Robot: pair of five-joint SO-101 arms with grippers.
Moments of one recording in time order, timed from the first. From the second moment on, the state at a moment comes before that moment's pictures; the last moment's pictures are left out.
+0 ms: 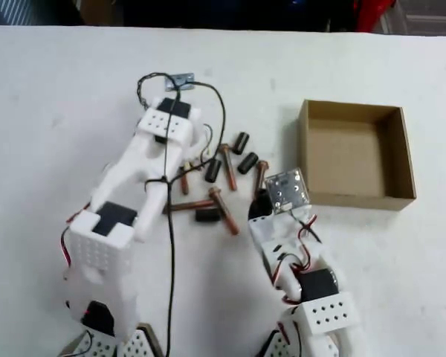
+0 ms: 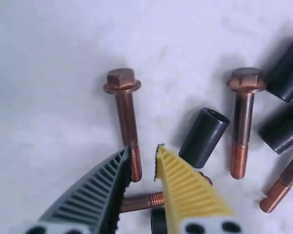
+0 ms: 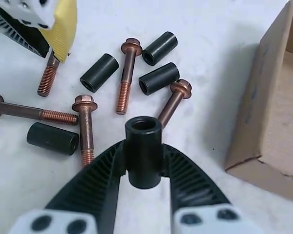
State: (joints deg) left arm 12.4 30.1 -12.0 76.4 28.0; right arm -17.8 -76.6 89.0 34.0 8.1
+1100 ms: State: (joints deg) left arm 8.1 36.3 -12.0 66.2 27.6; right arm -17.8 -76.6 89.0 34.0 8.1
